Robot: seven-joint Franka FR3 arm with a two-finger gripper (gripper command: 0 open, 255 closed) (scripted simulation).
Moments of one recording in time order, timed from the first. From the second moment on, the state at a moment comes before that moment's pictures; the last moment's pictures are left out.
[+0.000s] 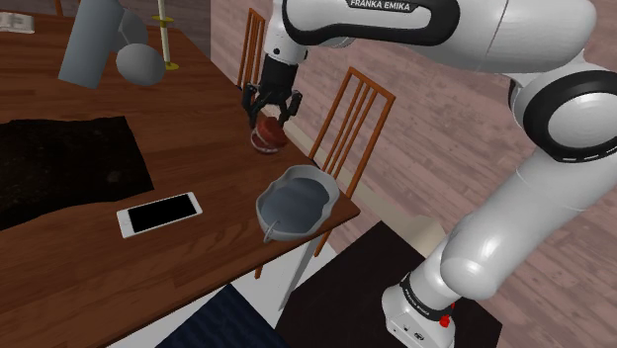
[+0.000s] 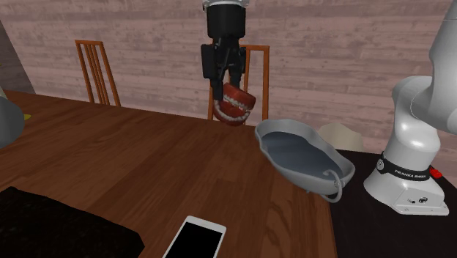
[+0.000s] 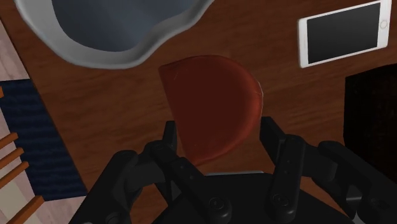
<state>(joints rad) 0.07 0.01 0.25 -1.78 0.12 1.79 0.57</state>
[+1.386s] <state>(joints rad) 0.10 -0.42 0.25 -2.07 0.23 1.66 0.59</state>
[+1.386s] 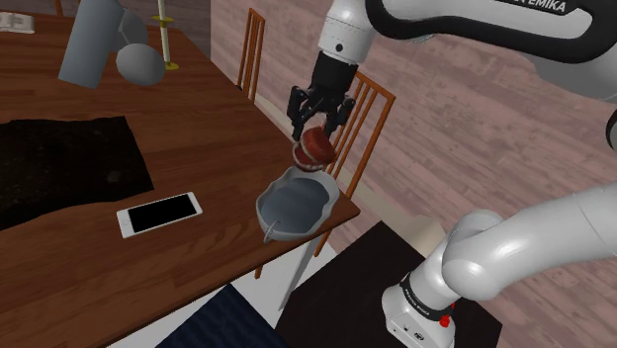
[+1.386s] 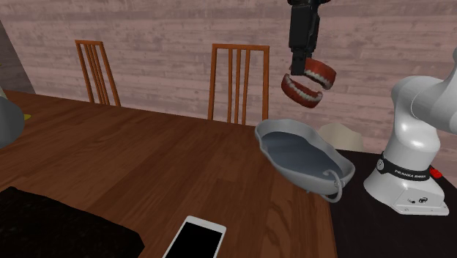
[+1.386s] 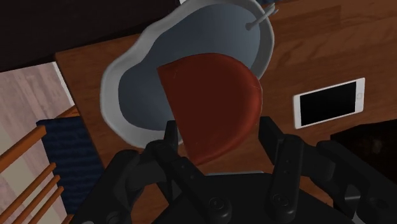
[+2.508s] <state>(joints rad) 0.11 -0.44 0.27 -2.30 0.25 1.87 0.56</state>
